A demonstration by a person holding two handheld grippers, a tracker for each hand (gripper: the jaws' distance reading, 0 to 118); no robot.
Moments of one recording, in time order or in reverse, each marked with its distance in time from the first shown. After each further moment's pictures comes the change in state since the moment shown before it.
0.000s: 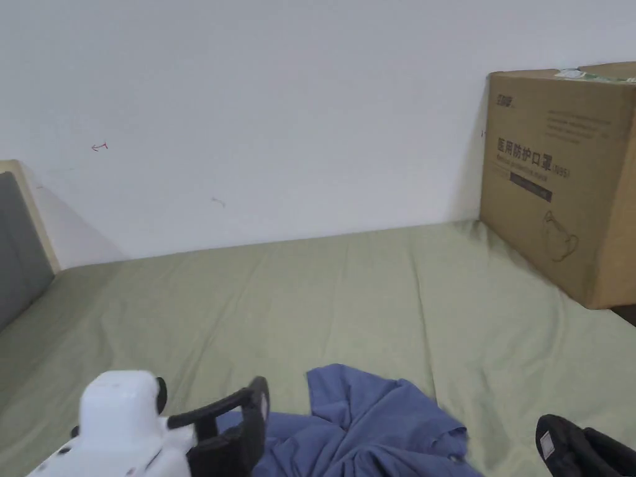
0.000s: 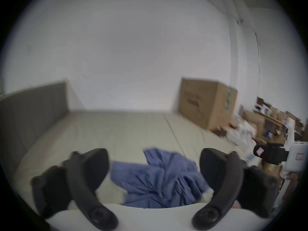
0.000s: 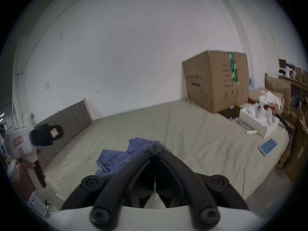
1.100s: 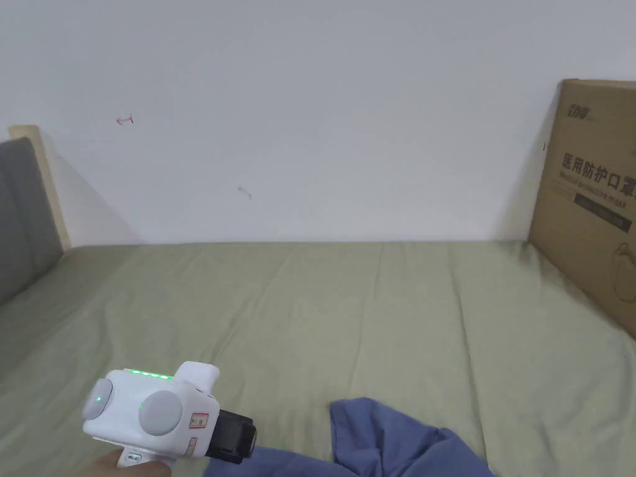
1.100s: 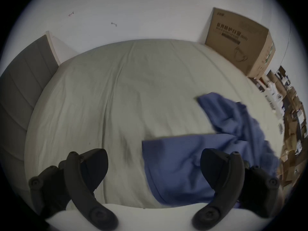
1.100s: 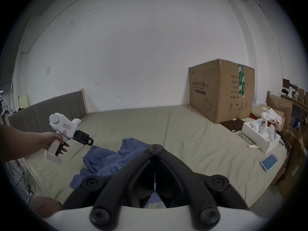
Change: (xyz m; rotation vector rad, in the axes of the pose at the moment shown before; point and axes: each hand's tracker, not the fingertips) left arm -0.128 -0.117 -0.335 -0.879 -0.003 -0.109; right arm -0.004 -0.028 -0.076 -0.055 -0.042 0.119
